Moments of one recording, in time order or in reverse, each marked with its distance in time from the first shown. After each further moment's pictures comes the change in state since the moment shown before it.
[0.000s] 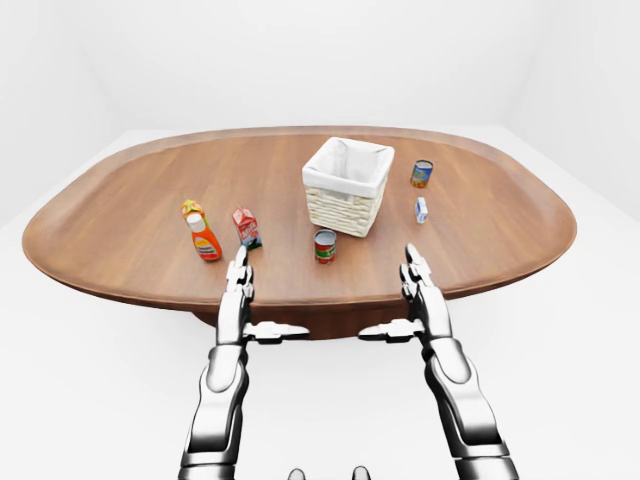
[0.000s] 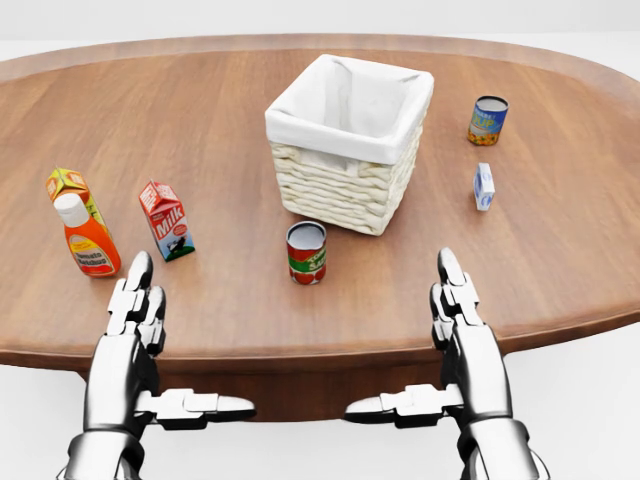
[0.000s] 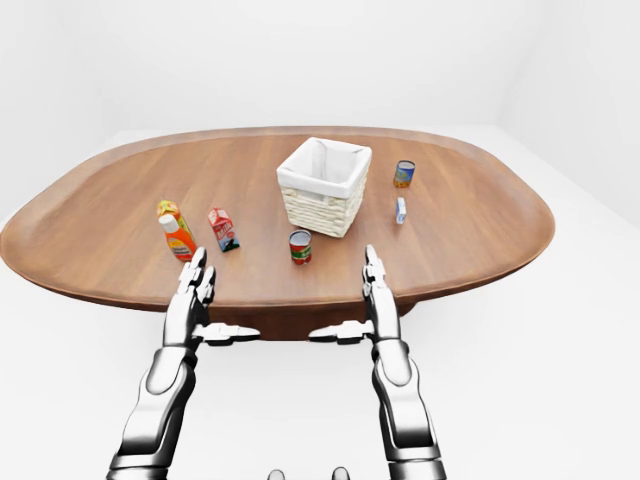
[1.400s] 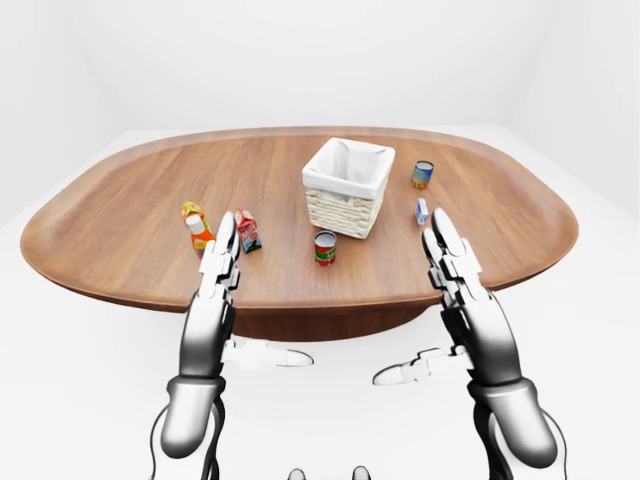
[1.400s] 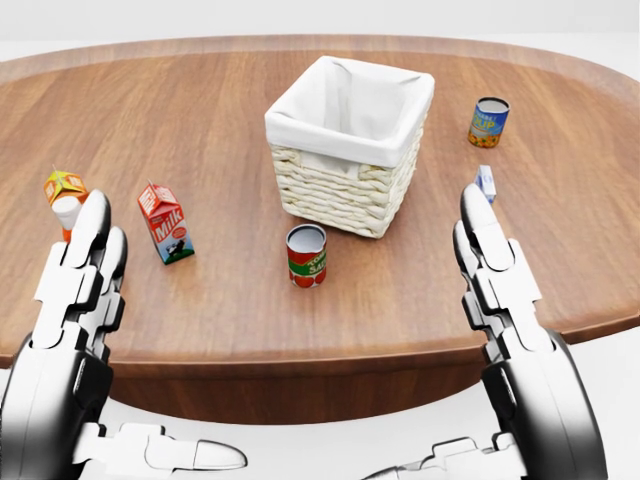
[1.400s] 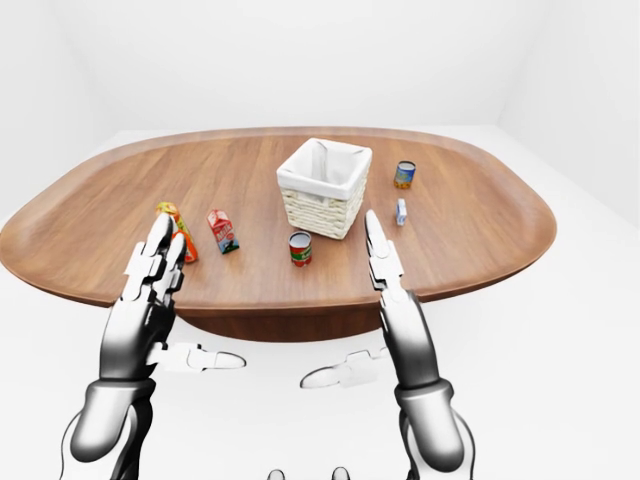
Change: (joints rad) left arm 0.236 0.008 -0.070 -0.681 0.167 0.090 -0.114; right arm 0.282 -0.020 0.077 -0.729 -0.194 0.000 0.178
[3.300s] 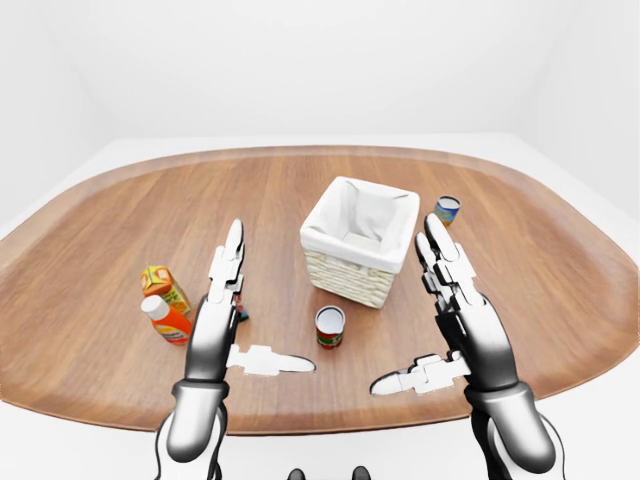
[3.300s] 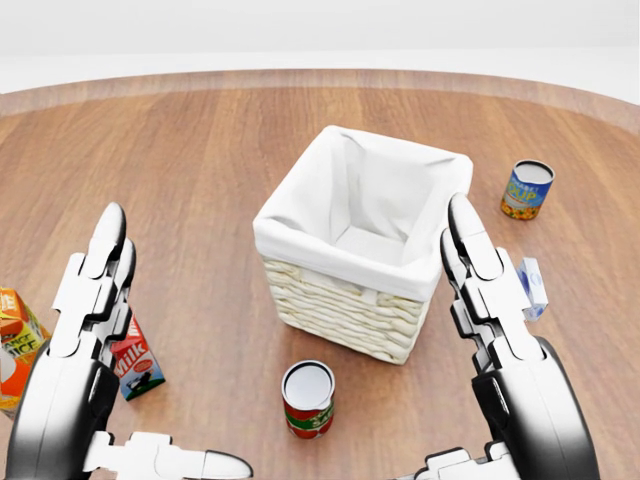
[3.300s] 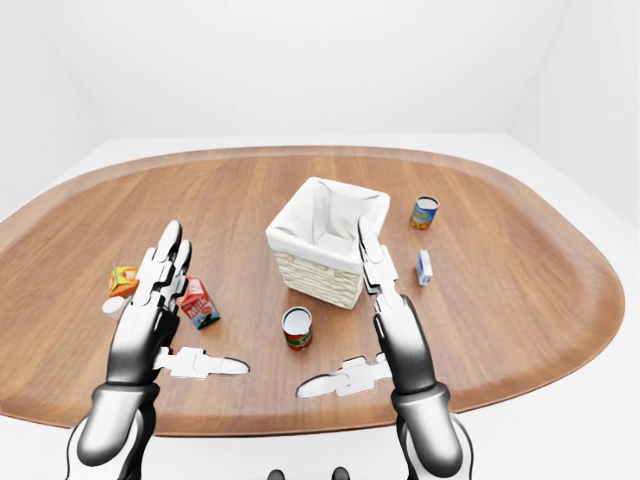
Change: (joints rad) left arm 0.025 0.005 -0.024 0.014 0.059 -0.015 -0.002; right arm 0.024 -0.011 0.023 -0.004 0.027 -0.010 0.008
